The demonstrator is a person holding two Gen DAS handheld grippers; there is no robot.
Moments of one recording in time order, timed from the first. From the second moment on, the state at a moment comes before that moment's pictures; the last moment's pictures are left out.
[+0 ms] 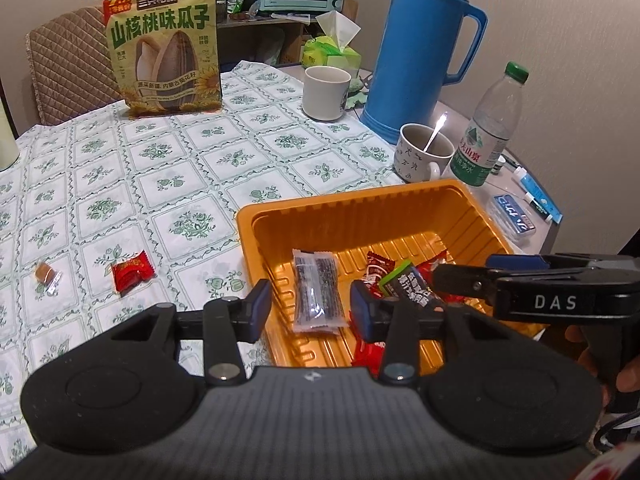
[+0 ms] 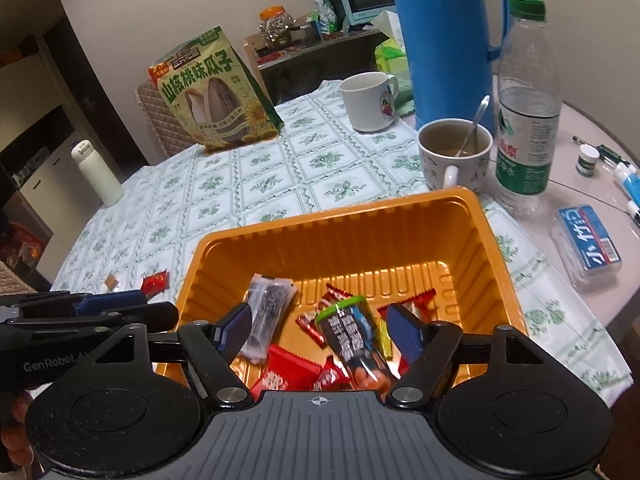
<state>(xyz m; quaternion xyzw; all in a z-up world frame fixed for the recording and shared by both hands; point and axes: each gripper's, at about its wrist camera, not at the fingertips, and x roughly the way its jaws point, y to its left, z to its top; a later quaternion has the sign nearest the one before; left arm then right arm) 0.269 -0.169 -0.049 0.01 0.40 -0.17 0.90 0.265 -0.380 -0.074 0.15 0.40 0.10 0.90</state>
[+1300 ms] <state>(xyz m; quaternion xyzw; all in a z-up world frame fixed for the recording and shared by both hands) 0.170 -0.036 -0.039 -0.03 0.42 -0.11 0.90 0.179 -0.274 -0.057 0.10 0.45 0.16 0.87</state>
